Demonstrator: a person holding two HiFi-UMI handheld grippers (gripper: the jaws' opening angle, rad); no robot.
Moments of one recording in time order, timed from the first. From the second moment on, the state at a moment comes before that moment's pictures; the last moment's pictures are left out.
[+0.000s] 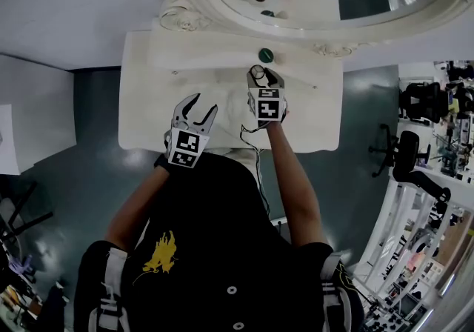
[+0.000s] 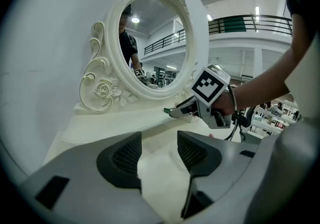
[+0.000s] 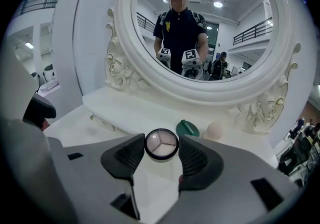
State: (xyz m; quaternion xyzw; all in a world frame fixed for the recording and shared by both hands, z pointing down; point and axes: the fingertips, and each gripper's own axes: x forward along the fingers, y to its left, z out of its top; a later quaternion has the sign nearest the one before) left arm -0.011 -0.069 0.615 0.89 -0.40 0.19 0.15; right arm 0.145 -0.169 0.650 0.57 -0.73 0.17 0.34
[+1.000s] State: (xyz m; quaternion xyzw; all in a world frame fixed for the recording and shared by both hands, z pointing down) left arm -0.018 -0.074 0.621 0.88 -0.40 0.20 0.16; right arm 0.139 -0.232 0.655 0.56 -0.73 0.17 0.34
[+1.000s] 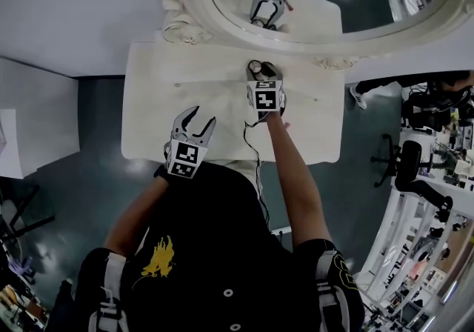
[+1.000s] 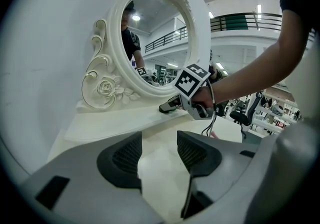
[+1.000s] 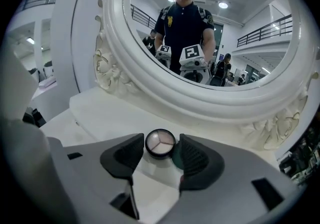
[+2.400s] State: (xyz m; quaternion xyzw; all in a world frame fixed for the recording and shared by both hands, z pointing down) left arm -0.003 -0.058 0.617 0.89 -0.38 0.21 0.14; right arm 0.308 -0.005 0.768 0.69 -0.53 0.33 0.36
